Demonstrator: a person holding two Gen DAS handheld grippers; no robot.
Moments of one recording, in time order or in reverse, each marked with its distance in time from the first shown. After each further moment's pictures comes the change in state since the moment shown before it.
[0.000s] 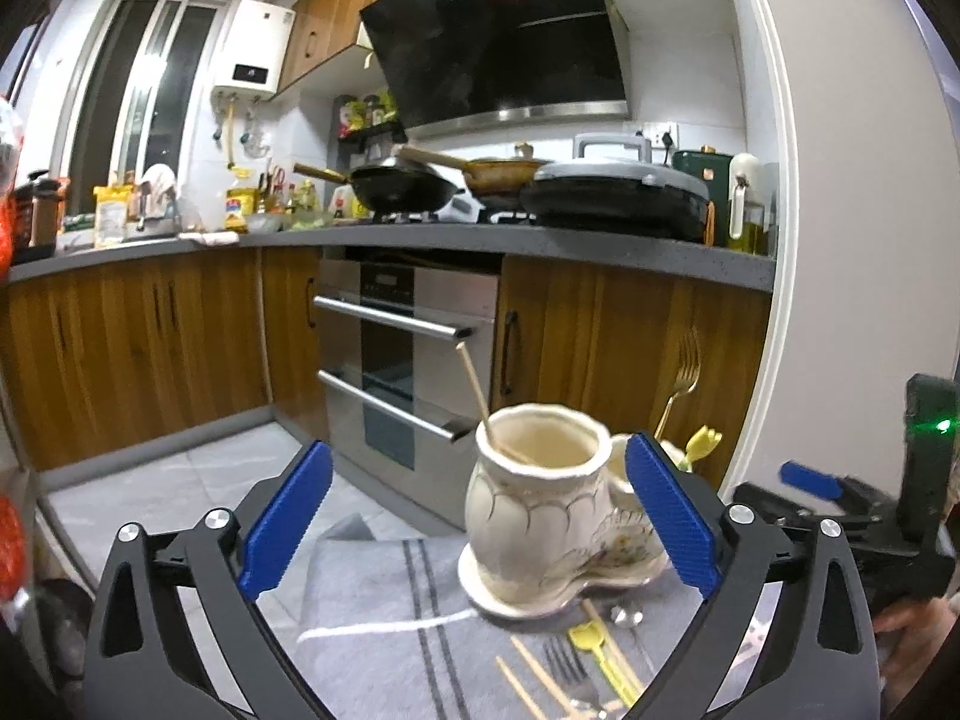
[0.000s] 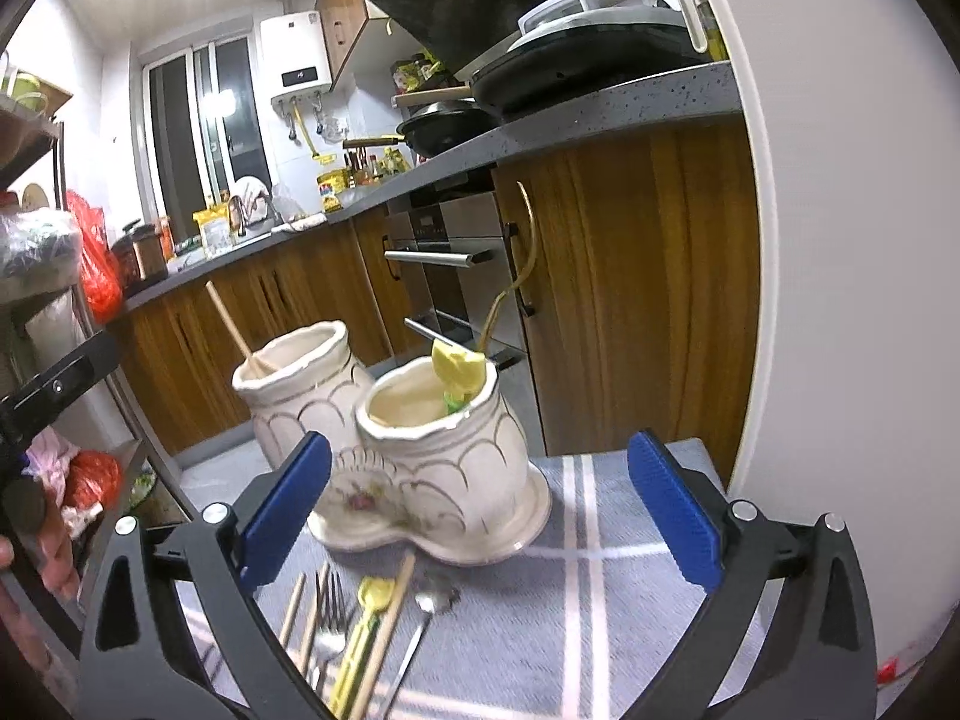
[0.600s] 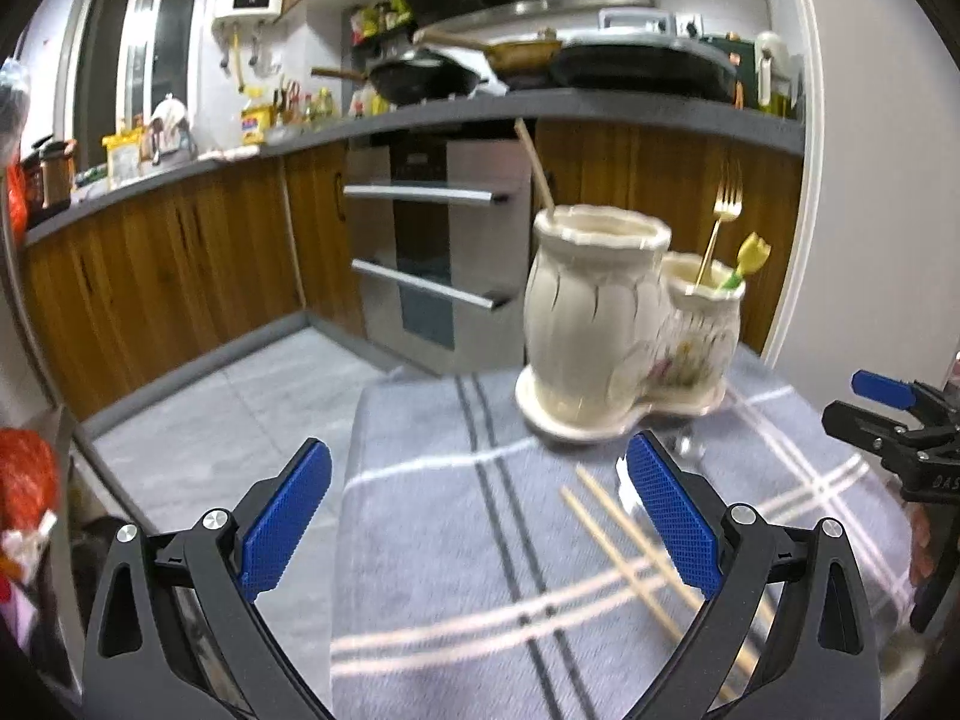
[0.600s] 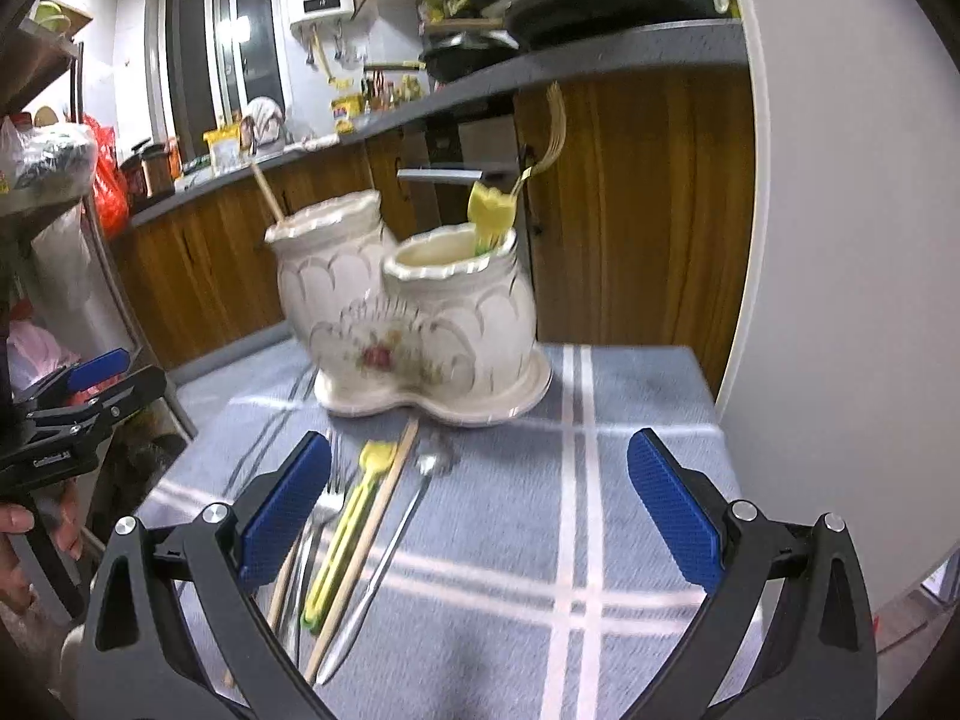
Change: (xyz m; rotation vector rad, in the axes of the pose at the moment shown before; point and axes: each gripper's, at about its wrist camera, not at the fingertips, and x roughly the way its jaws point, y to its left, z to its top) left arm -0.008 0.022 -0.073 0.039 0.264 0.074; right arm -0.013 0.010 -0.045 -0.081 0.194 -0.005
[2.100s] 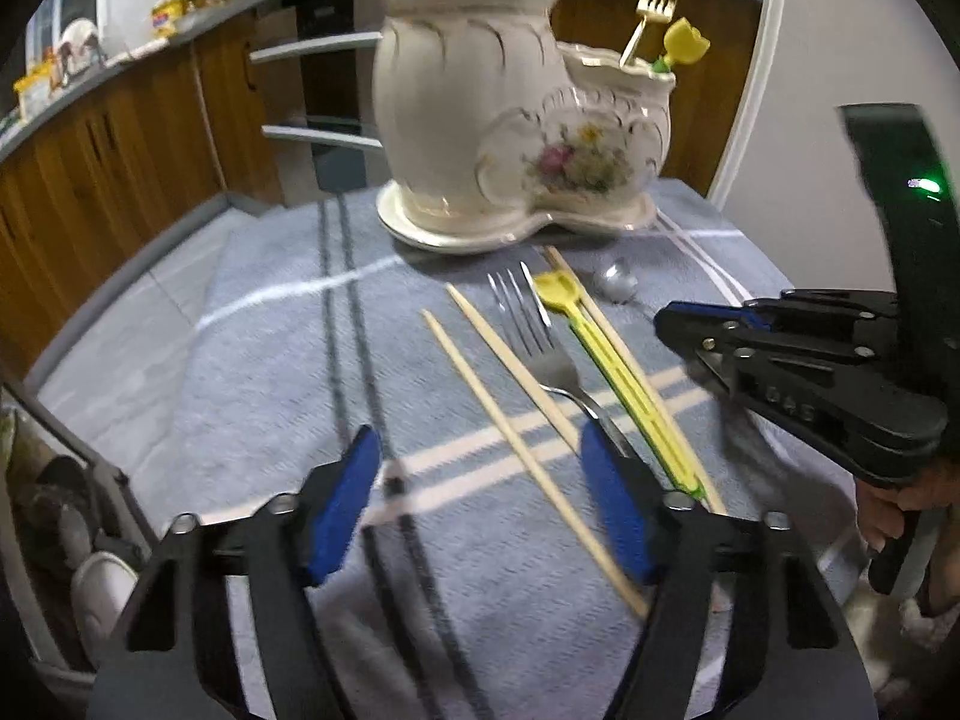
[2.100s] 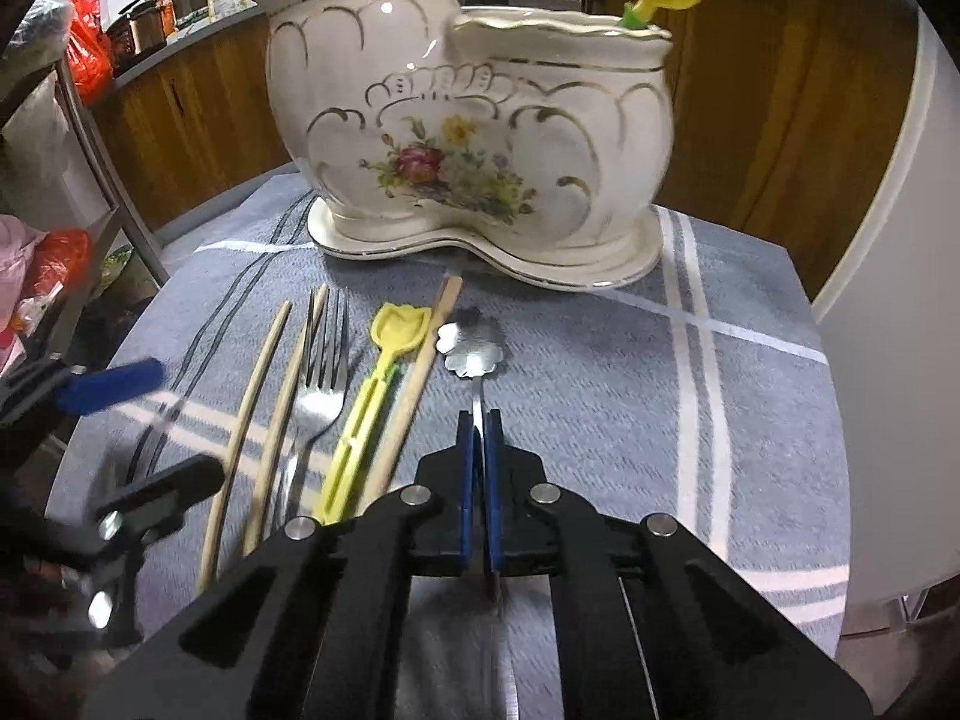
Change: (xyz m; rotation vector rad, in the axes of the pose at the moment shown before) left arm 0.048 -0.057 -0.041 0.031 0.356 -0.168; right arm 0.069 0.032 -0.016 -0.113 0.339 -0.016
